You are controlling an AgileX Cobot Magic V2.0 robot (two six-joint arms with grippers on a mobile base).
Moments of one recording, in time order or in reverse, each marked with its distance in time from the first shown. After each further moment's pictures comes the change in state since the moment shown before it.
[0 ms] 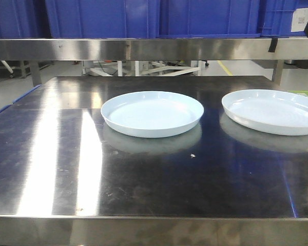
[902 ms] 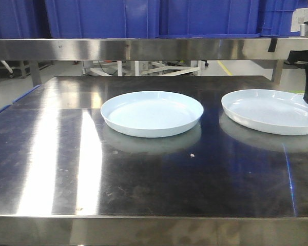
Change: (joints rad) left arm 0.000 0.000 0.000 0.000 0.000 0.000; right arm -0.028 0.333 -0.345 0.000 0.205 -0.006
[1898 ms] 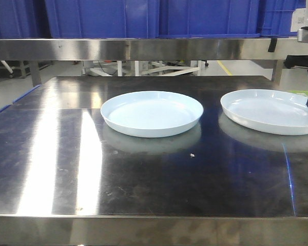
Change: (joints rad) left arm 0.000 0.000 0.000 0.000 0.000 0.000; right arm 0.004 0.005 0.033 0.024 -0.019 -0.007
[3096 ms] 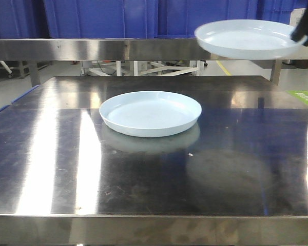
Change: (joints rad) left arm 0.000 0.000 0.000 0.000 0.000 0.000; right arm 0.007 -0.216 -0.005 0.372 0.005 -0.030
